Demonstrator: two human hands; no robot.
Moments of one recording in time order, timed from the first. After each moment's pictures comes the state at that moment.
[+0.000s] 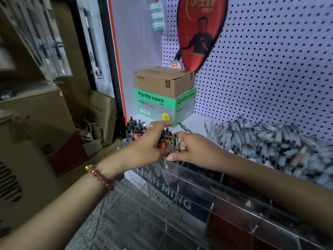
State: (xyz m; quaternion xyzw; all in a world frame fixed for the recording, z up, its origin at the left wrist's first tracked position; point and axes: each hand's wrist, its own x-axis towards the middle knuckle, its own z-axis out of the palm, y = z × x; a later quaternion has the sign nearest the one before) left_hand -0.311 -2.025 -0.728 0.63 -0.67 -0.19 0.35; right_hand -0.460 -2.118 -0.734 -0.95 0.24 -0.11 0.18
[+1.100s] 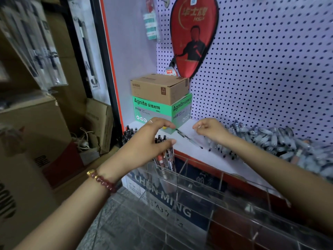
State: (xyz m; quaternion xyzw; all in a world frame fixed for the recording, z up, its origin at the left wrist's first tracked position) left_hand -0.307 -2.036 -0.713 0.60 -0.69 -0.10 0.39; right_hand -0.474 -2.210 -0.730 -0.84 0.40 -0.25 0.29
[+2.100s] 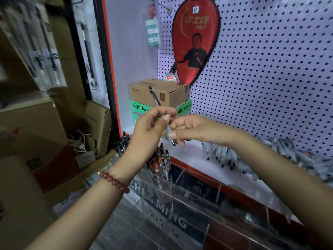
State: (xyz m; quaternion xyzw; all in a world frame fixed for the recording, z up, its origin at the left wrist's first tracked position) left_hand -0.329 -2.061 -0.699 0.46 -0.57 -0.17 0.66; right_hand -0.462 -2.150 -0.659 -0.88 0.14 -0.09 0.43
